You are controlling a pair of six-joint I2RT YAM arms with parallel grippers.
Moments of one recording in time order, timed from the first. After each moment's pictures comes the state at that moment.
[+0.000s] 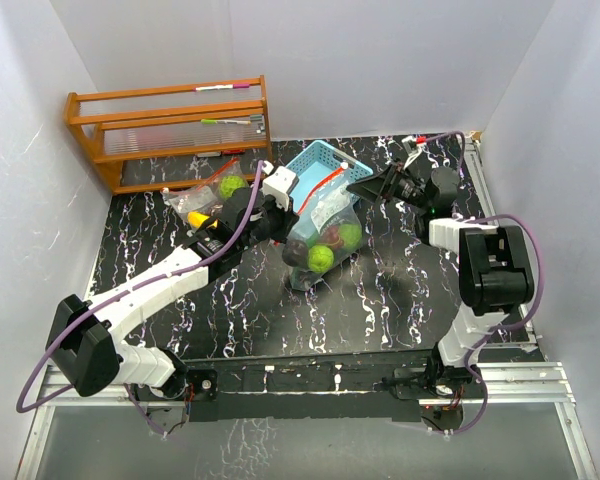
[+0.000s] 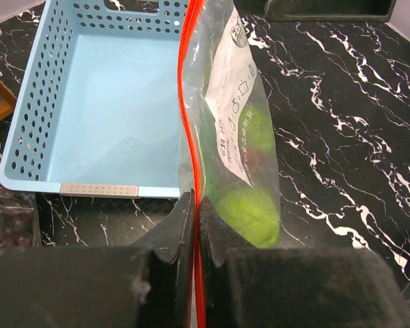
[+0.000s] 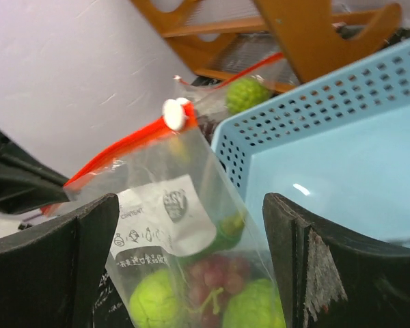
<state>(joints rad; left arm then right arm) -0.75 1.32 1.02 -0.05 -0.03 -0.10 0.02 1.75 0.90 0.99 -0.98 0.77</state>
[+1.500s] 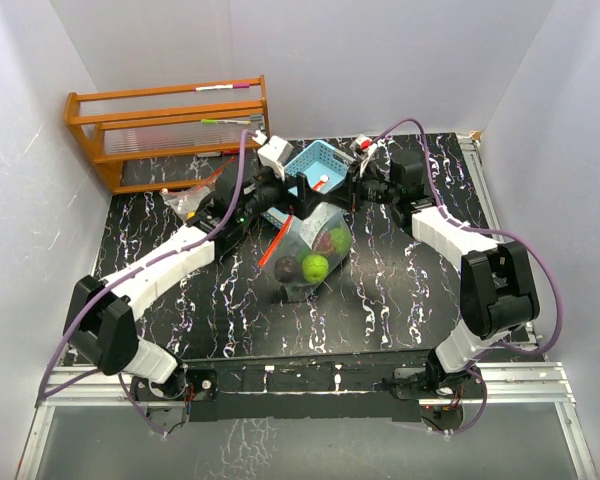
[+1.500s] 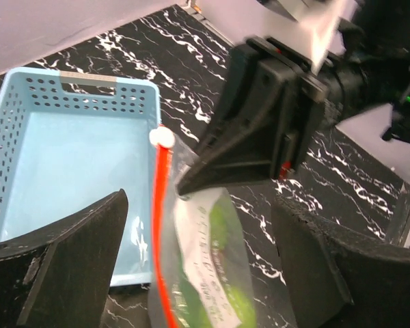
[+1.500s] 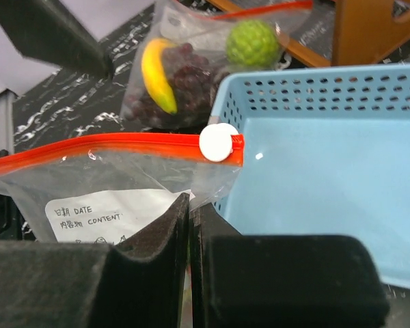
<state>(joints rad) -0.65 1.44 1.14 0.14 0.22 -0.20 0.26 1.63 1.08 0.33 -0.92 0.13</state>
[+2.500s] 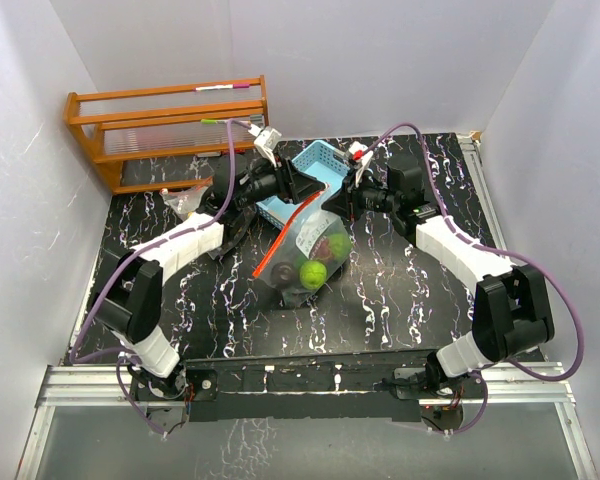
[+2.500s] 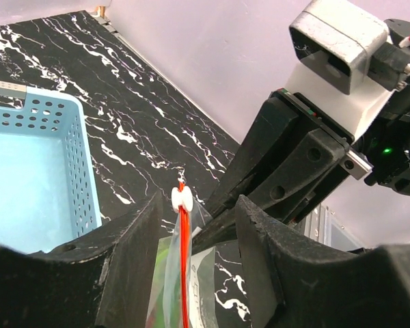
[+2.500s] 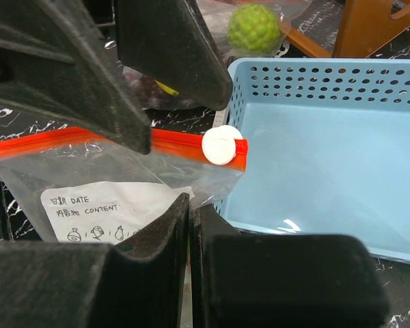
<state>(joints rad) -0.50 1.65 1.14 0.52 0.61 -0.57 0.33 1.49 1.05 0.11 -0.78 -0.03</state>
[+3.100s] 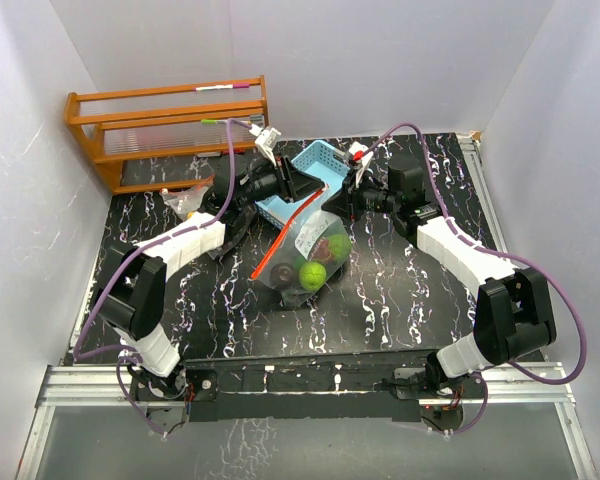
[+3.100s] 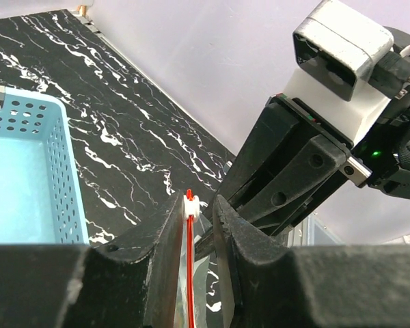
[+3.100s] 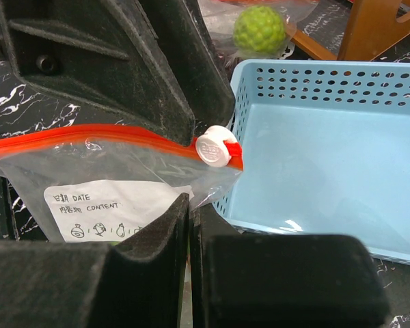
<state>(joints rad) -0.50 1.68 1.14 0.58 0.65 -0.63 0.33 1.47 1.05 0.09 -0.79 -0.04</state>
